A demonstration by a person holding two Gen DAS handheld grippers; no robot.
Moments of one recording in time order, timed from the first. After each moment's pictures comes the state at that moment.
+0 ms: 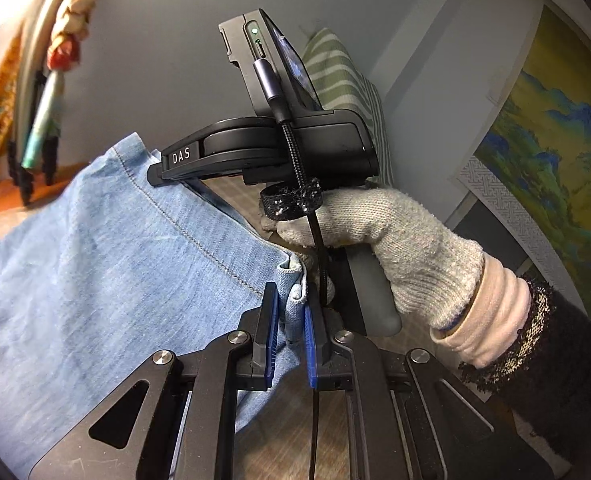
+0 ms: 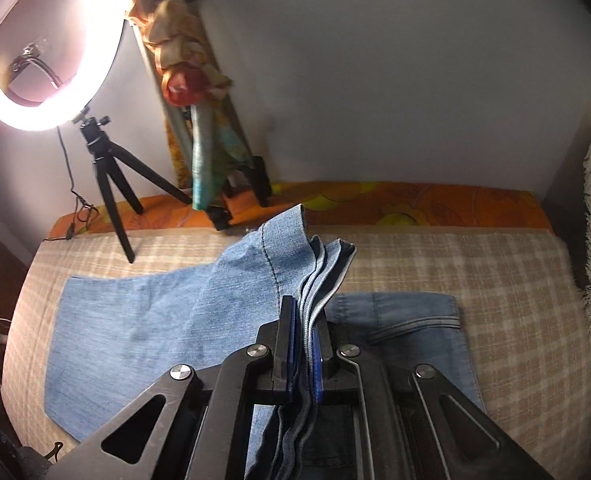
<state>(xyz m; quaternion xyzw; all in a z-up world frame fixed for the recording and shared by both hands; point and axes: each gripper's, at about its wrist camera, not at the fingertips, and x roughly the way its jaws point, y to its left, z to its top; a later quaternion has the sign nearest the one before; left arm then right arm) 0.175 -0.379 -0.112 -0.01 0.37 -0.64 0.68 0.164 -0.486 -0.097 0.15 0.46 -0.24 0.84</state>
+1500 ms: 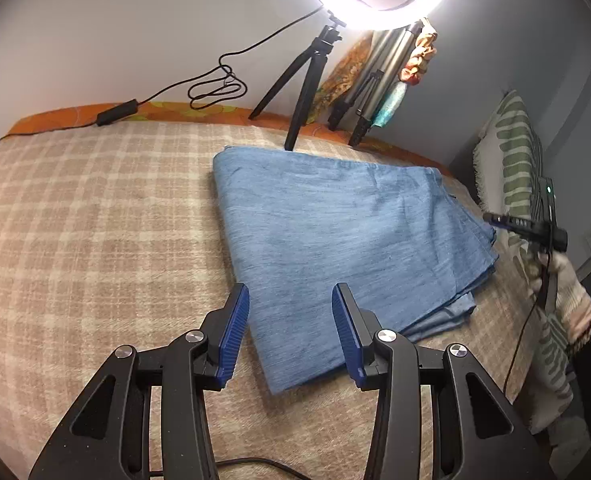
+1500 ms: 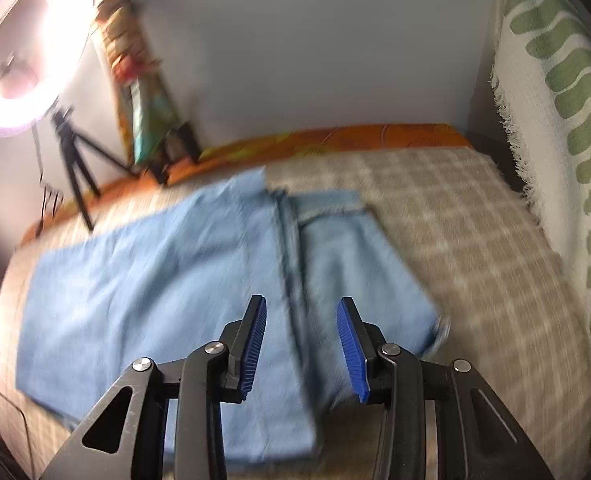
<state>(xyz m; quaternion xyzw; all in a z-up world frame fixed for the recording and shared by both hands) 0.243 -0.047 -0.142 -0.03 0.44 -0.36 0.82 0.066 -0.443 -0.121 0.16 0.44 -0.33 0.82</state>
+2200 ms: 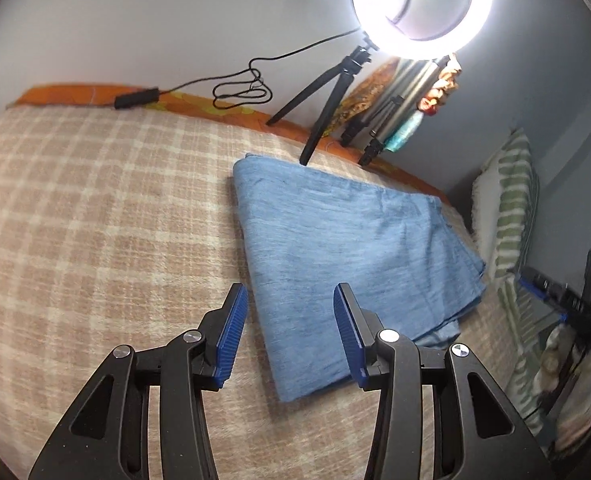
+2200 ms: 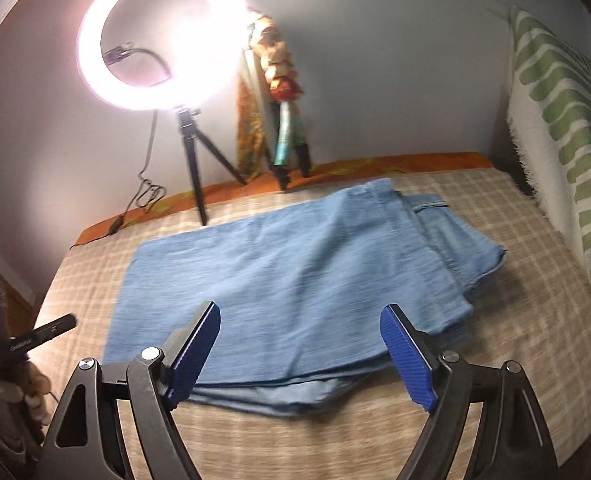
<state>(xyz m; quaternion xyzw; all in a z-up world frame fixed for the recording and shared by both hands) 0.269 -0.028 -0.143 -0.11 0.46 -0.35 0.81 0.086 -0.257 -0.063 0.16 0.38 -0.31 0.86</state>
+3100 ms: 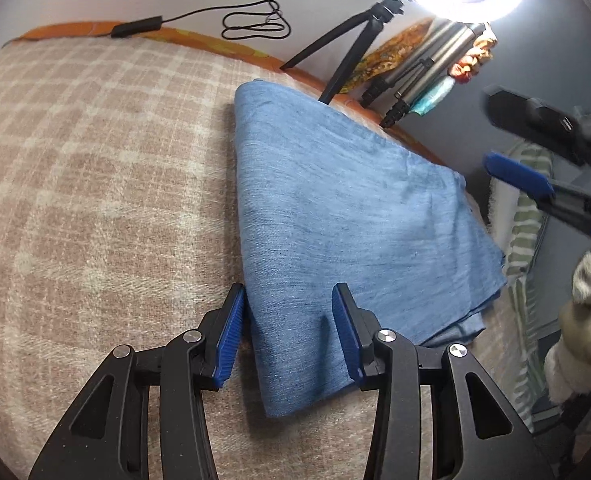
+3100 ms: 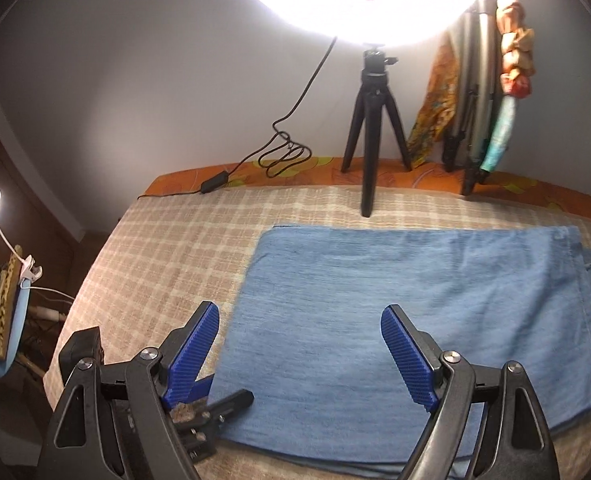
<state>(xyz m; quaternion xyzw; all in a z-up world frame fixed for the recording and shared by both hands) 0.259 -0.063 -0.197 -0.10 0.50 -0.33 0.79 0.277 -0.181 -0.112 0.14 0.46 -0.15 0.87</state>
